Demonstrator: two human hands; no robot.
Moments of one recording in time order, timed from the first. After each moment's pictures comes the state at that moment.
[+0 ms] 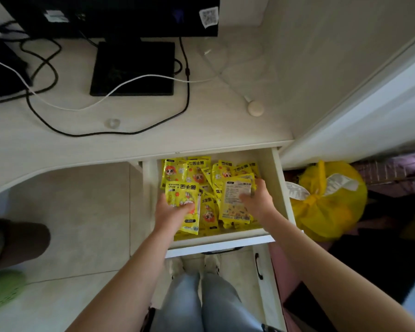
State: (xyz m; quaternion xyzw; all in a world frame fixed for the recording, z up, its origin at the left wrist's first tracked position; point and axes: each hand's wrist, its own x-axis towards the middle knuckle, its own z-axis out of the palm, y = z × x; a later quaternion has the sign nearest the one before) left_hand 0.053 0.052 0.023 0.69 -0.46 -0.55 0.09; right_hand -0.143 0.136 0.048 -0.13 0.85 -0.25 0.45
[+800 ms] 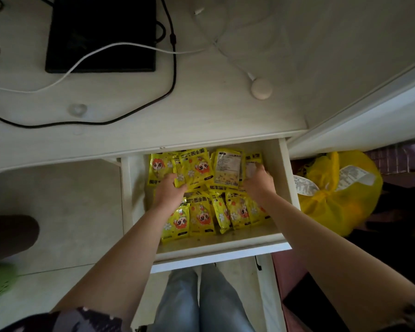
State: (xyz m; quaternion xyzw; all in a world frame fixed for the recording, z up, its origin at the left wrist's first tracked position) left_hand 0.009 -0.001 -0.052 0.62 -0.62 -0.47 -0.04; right_hand -0.190 0.094 -0.035 -0.17 0.89 -0.12 0.40
